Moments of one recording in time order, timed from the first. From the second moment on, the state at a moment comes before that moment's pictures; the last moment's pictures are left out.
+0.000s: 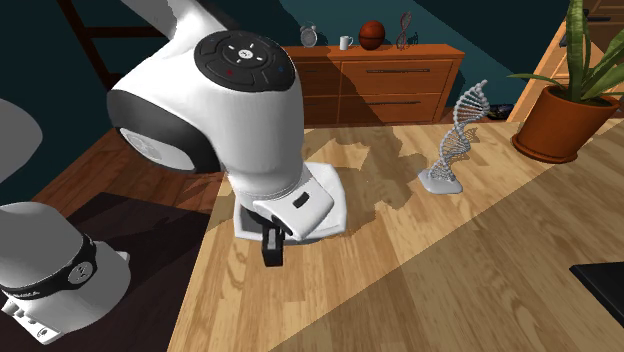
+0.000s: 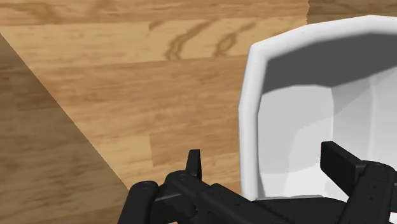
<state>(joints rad) 0.37 -0.18 -0.10 -2.66 0.39 2.40 -0.35</state>
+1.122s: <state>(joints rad) 0.37 -0.18 -0.10 -2.67 0.39 2.40 -0.35</state>
